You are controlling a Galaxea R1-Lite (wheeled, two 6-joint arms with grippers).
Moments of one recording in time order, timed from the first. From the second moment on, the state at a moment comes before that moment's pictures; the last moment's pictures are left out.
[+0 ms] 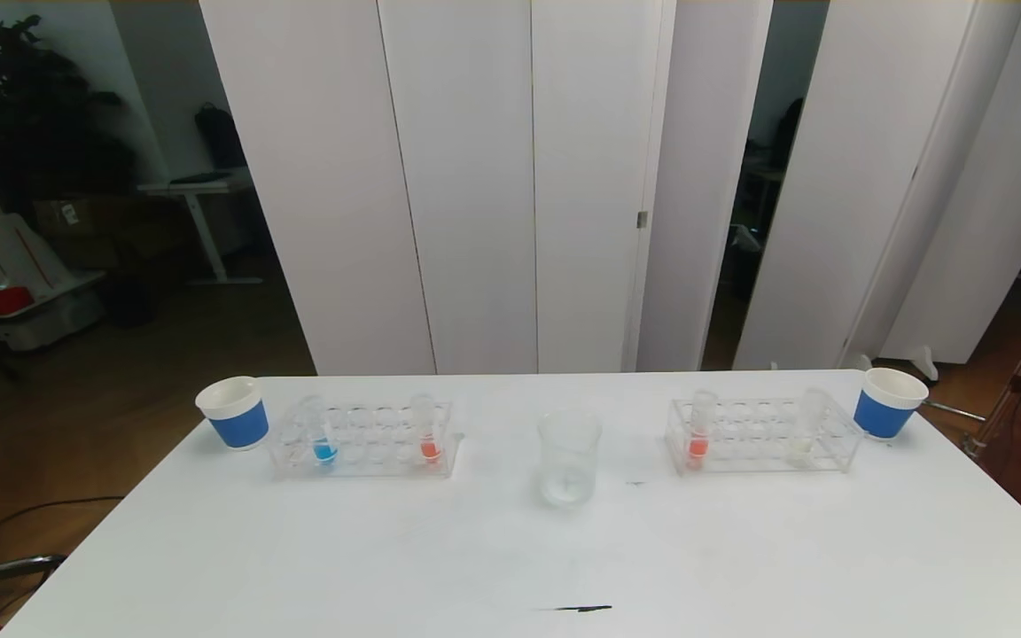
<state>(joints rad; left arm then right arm) 0.00 0.00 0.00 -0.01 -0.01 0.00 -0.02 0.63 -0.66 0.03 -0.03 0.01</state>
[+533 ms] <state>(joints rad) 0.00 0.00 0.00 -0.01 -0.01 0.00 0.13 1.26 -0.87 -0.30 -0.29 0.02</state>
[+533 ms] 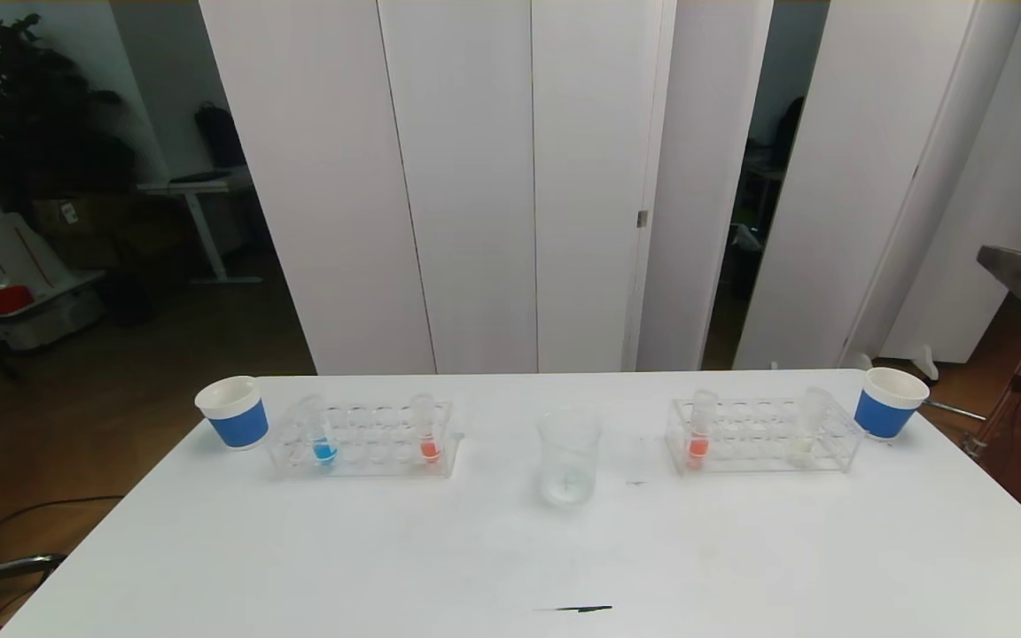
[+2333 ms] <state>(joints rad) 0.00 0.00 0.00 -0.01 -0.01 0.00 0.46 2.07 -0.52 -1.21 -0.47 0.09</state>
